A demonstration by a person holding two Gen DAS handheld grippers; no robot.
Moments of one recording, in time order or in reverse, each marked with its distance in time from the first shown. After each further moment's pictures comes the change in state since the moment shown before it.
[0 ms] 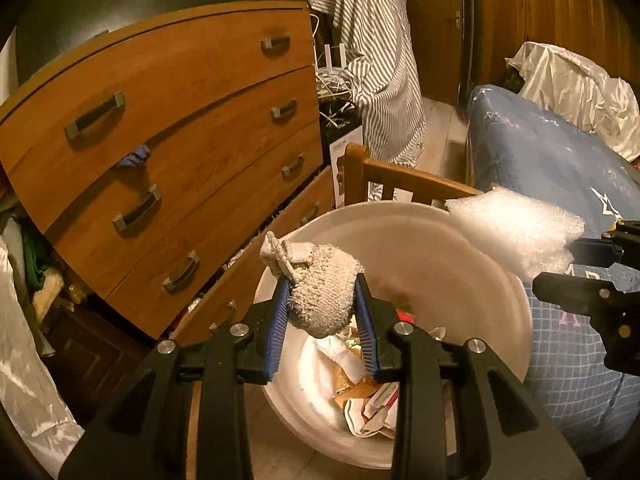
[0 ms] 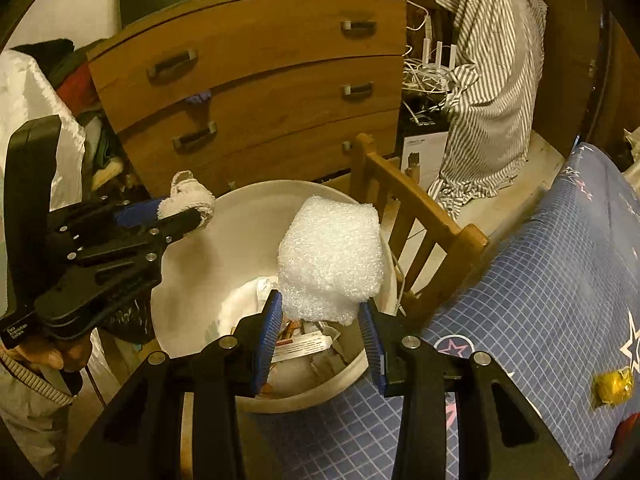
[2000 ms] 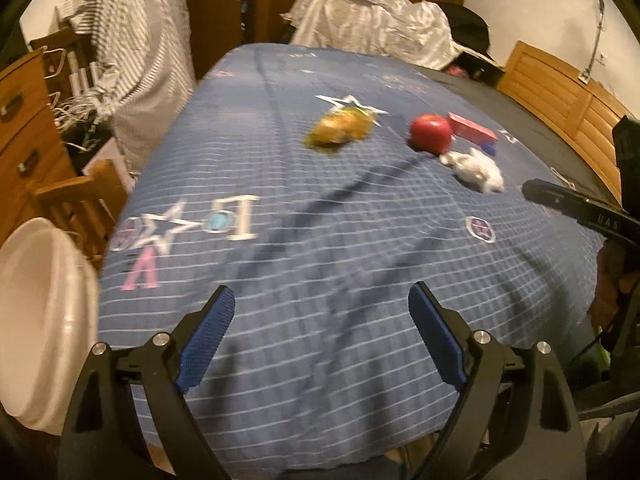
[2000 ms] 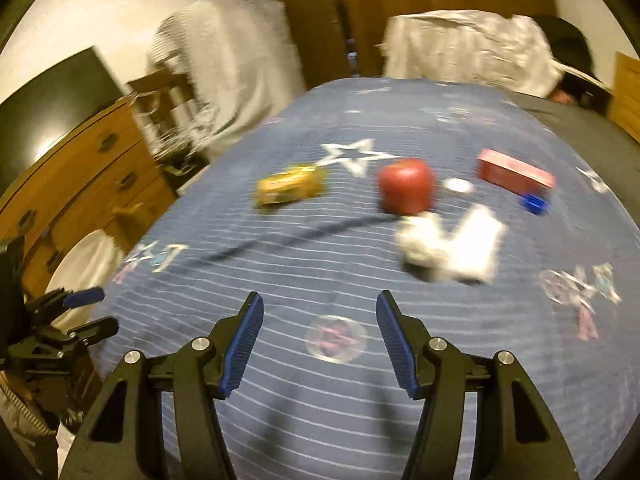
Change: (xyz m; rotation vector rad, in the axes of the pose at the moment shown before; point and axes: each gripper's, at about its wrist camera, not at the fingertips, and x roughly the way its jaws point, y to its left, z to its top) left arm -0.063 -0.311 -0.089 0.390 0.075 -0.610; right arm -0.275 -0.277 -0.401 0.659 -0.257 -0.434
